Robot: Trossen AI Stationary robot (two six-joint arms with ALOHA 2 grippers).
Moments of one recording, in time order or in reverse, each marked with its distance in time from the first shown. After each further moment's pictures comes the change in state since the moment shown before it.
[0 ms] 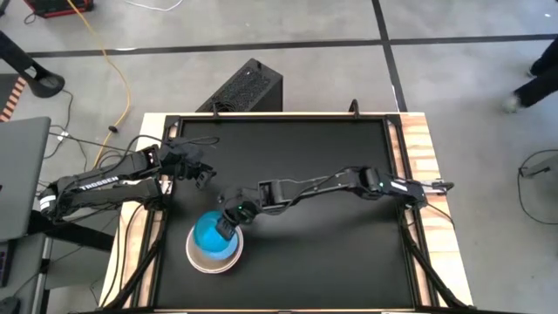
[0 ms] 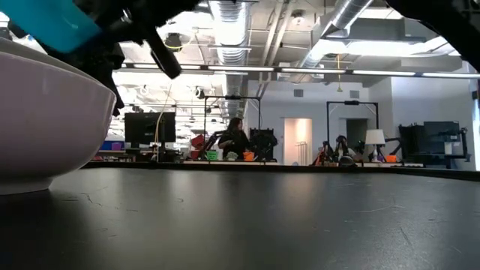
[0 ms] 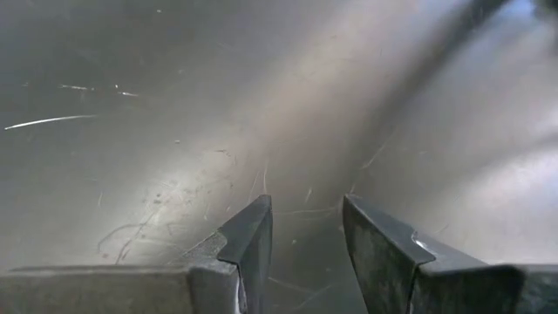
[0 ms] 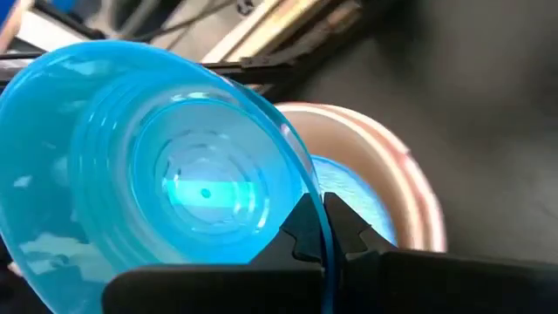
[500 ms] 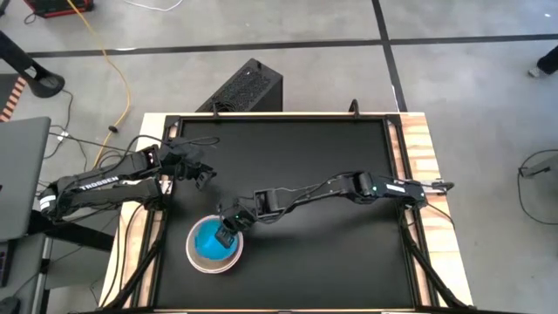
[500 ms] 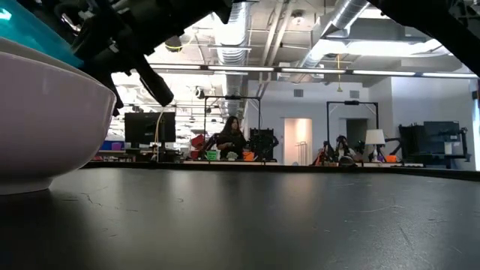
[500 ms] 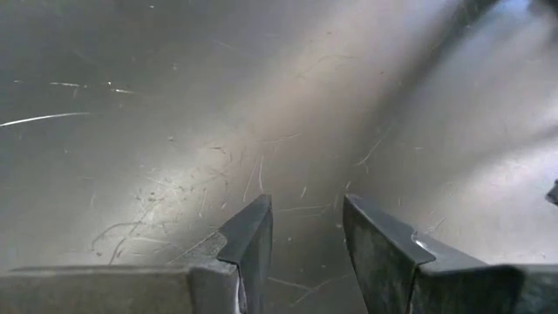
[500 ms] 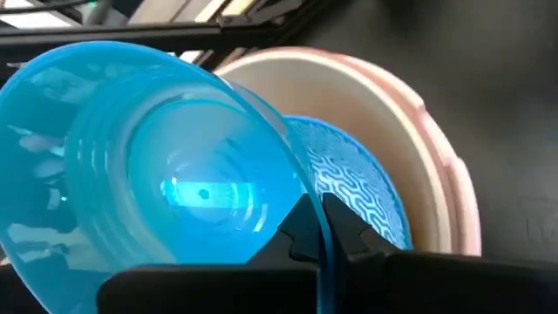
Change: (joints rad) left arm -0.001 0.000 0.000 -0.001 0.012 0.001; right arm 0.009 0.082 0.001 0.048 -0.009 0.016
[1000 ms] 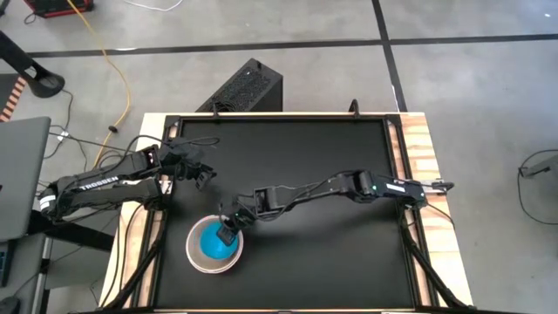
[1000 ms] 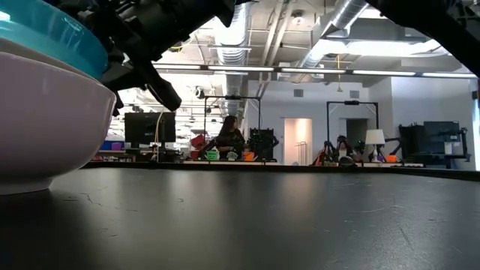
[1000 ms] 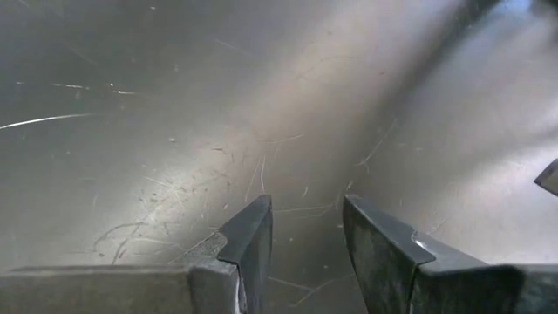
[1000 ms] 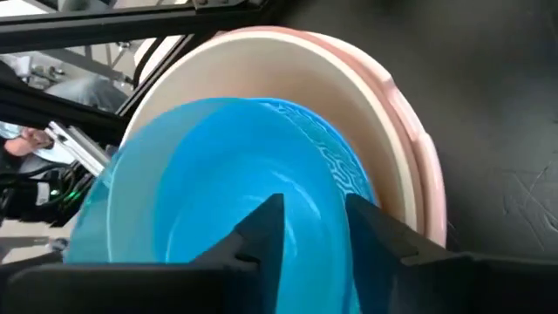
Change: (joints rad) left arm 0.000 0.000 0.000 0.000 -0.005 0.003; right arm -0.009 -0.001 0.001 -0.058 -0.030 0.027
